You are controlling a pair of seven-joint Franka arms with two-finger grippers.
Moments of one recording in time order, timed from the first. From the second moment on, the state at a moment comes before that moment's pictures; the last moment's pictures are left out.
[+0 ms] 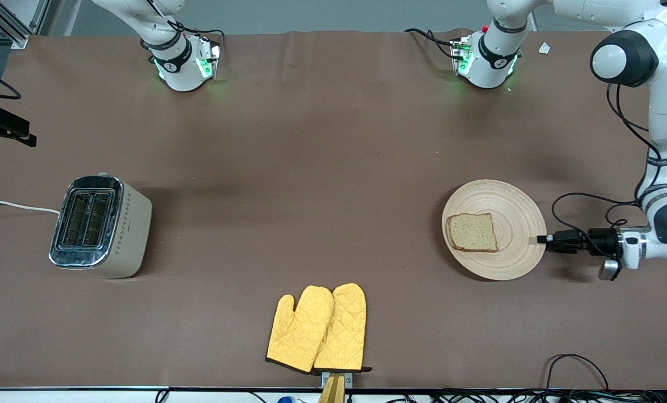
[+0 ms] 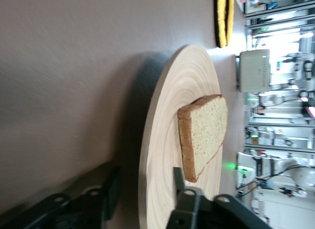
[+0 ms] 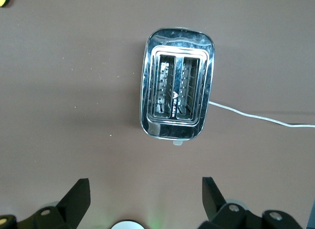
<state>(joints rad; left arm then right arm) 0.48 1.06 -0.08 -1.19 -0.77 1.53 0.91 -0.15 0.05 0.06 -1.45 -0.03 1.40 -0.19</state>
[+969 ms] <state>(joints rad) -0.32 0.50 0.32 -0.91 -0.22 1.40 0.16 -0.16 0.05 0.07 -1.45 -0.03 1.36 -0.19</state>
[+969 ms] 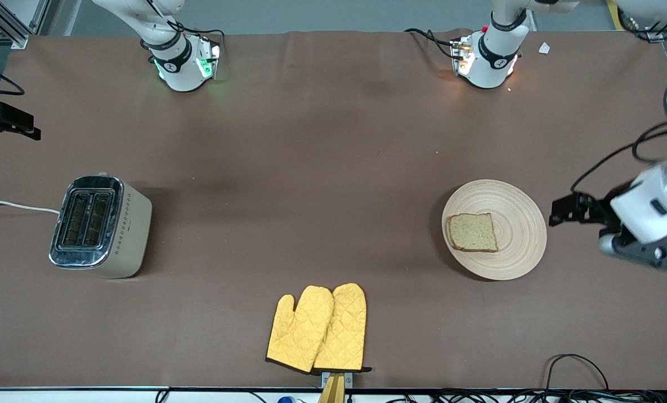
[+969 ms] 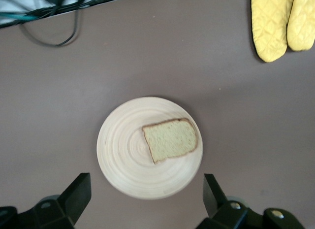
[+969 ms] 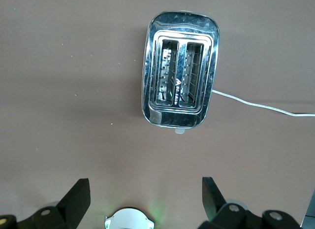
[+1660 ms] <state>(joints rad) -0.32 0.11 0.29 -1.31 -0.08 1.54 -0.02 -0.16 0.02 0.08 -1.45 -0.03 1.32 -0.19</state>
